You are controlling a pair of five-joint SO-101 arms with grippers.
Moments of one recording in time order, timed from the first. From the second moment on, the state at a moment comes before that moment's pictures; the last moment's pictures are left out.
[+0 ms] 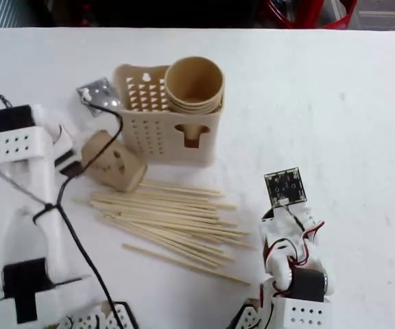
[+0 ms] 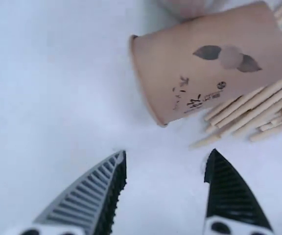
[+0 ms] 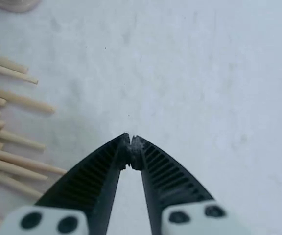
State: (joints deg) left arm -19.9 -11.6 11.9 80.0 -63.6; right arm 2.7 -101.9 89.8 66.4 21.8
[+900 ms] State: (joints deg) left arm -19.5 2.9 11.9 70.4 -29.8; right arm 2.7 -101.9 89.8 66.4 21.9
